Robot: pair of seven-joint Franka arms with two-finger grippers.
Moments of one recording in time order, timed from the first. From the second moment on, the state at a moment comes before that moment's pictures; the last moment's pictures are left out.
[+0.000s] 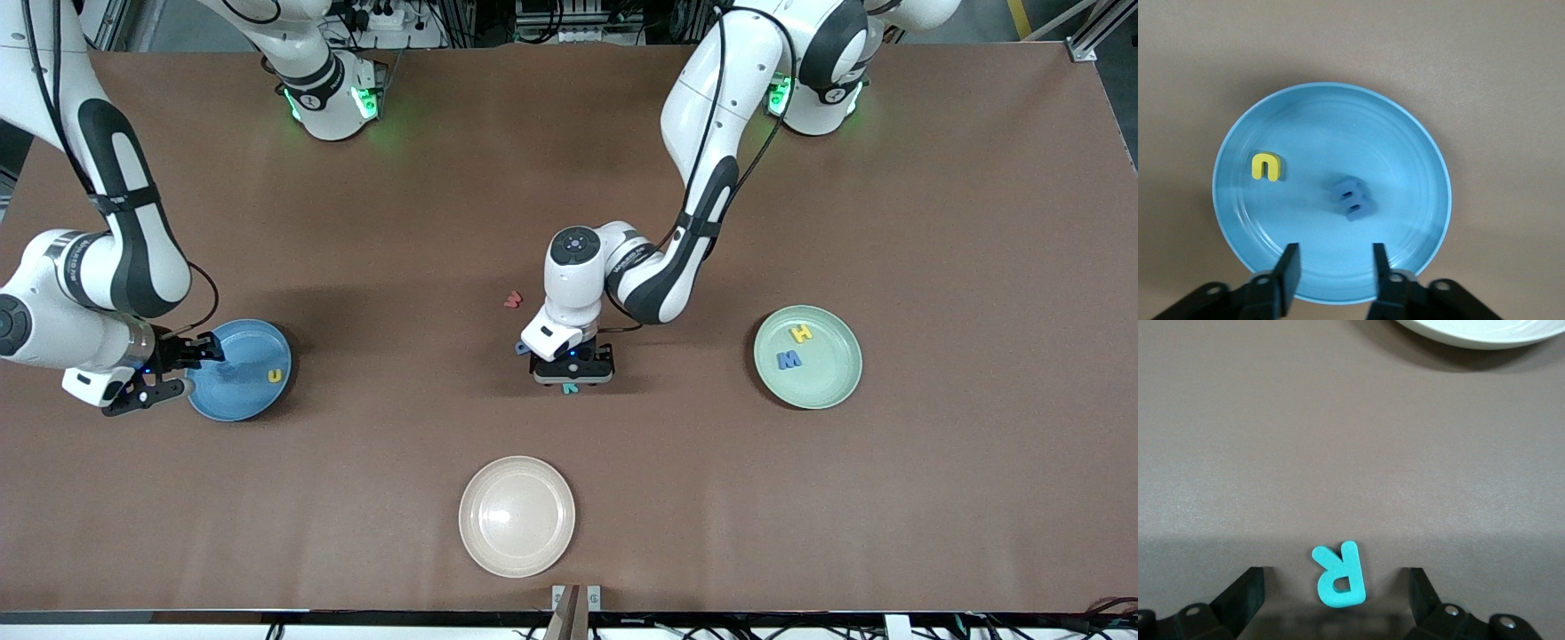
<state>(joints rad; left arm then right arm) -0.85 1.01 0.12 -1.30 0.19 2.59 -0.97 -0.22 0.48 0.03 -1.83 -0.04 2.16 -0.47</state>
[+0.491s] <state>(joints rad) -0.86 1.01 0.12 -1.29 0.19 2.58 -1.04 -0.18 0.48 0.04 -1.83 -0.04 2.16 -0.48</state>
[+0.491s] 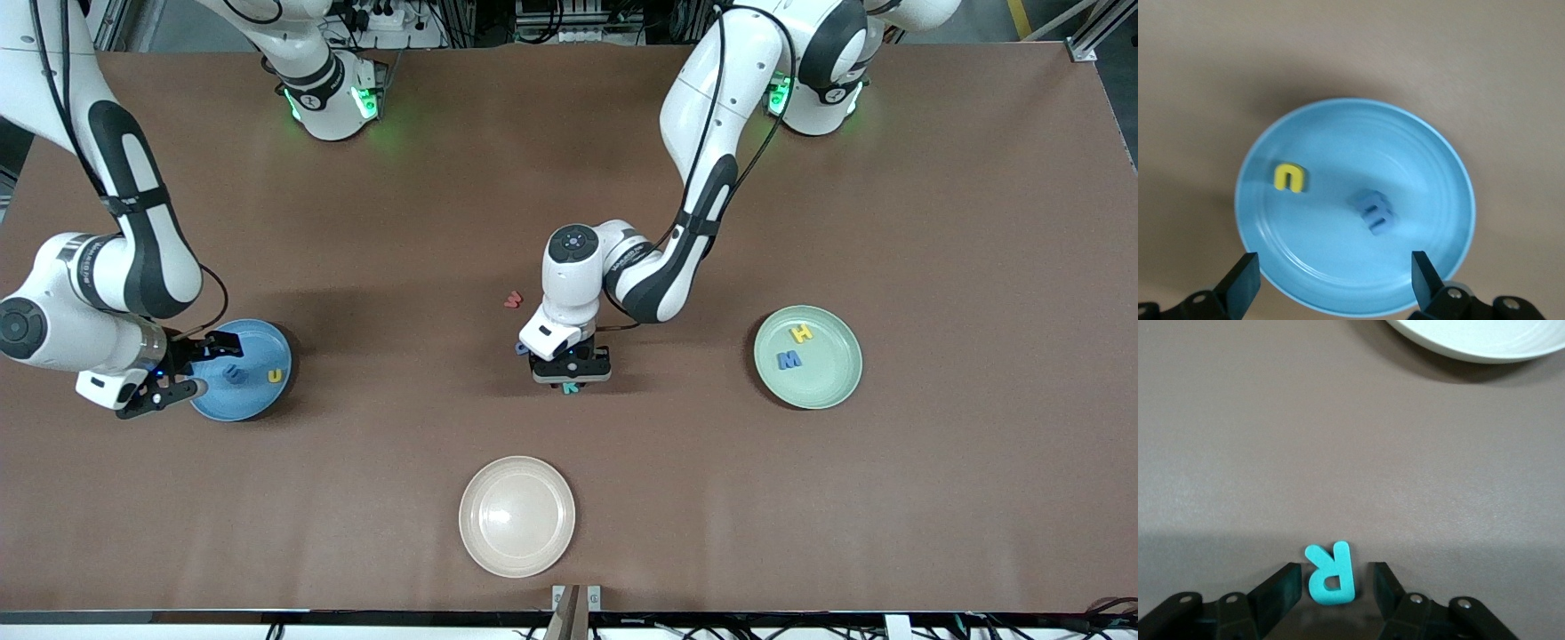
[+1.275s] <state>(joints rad) -0.87 1.01 0.12 -1.29 0.19 2.57 -1.07 0.07 0.51 0.05 -1.80 -0.04 2.17 -0.08</state>
